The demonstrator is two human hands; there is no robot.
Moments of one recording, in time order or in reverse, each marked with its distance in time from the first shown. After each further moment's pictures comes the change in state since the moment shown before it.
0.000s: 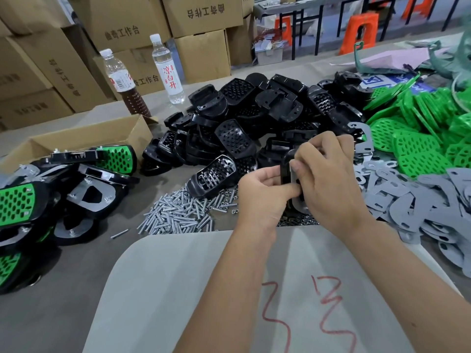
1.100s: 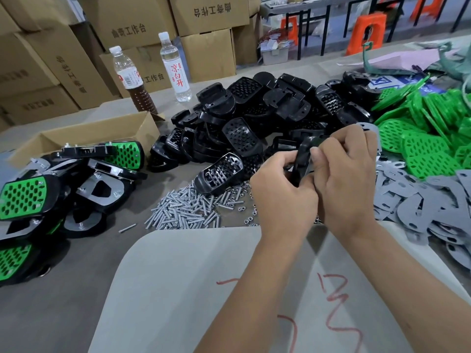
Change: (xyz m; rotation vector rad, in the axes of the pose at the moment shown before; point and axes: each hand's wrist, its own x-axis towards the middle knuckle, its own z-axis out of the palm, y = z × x) left_hand -0.009 -0.005 0.019 0.346 0.221 0.465; right_hand 0.001 -0.017 -0.005 -0.037 0.238 0.066
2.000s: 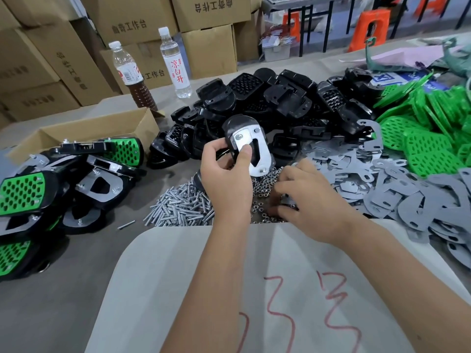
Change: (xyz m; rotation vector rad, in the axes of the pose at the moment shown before) left_hand 0.041 -0.022 -0.048 -0.220 0.263 -0.194; right_hand -0.008 -0.011 -0.002 0.046 -0.897 -0.124
